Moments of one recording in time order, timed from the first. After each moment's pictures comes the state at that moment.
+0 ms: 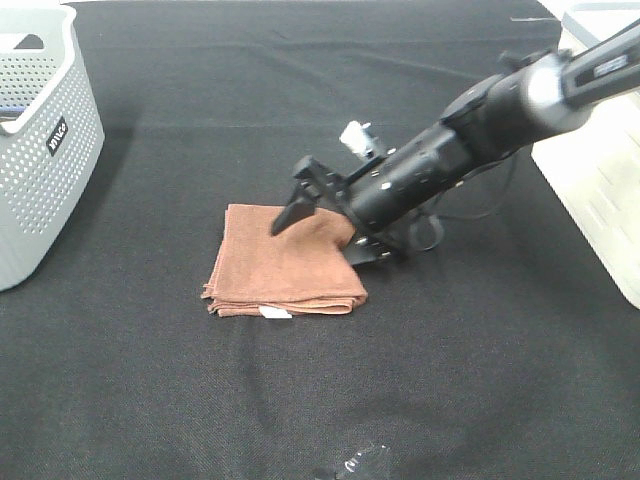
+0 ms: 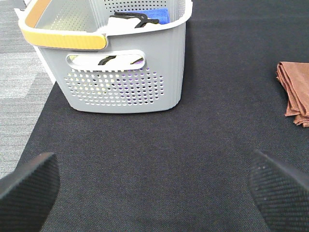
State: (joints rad) left arm 0.11 0.00 -0.50 -0.01 1.03 0.05; right arm 0.43 2.31 -1.39 1.06 0.74 -0.39
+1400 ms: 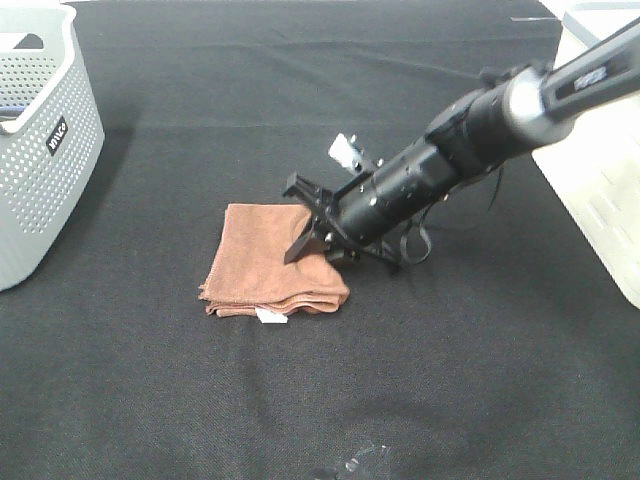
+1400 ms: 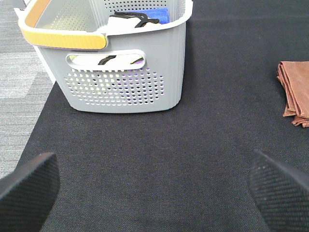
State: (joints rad) left arm 0.11 0.00 -0.50 -0.01 1.03 0.04; right arm 0.45 2.25 -1.37 1.06 0.70 -0.40
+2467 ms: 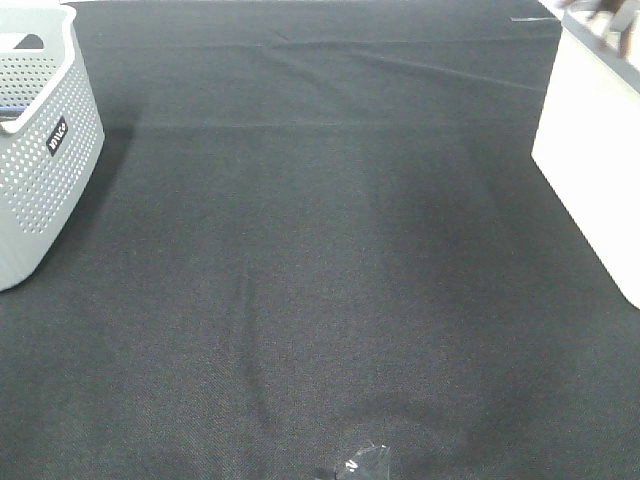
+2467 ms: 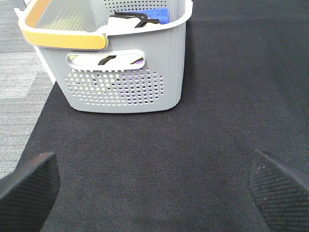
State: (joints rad) left arm 0.11 0.00 -0.50 -0.01 1.03 0.04; right arm -0.25 1.53 -1.52 0.71 1.00 -0.24
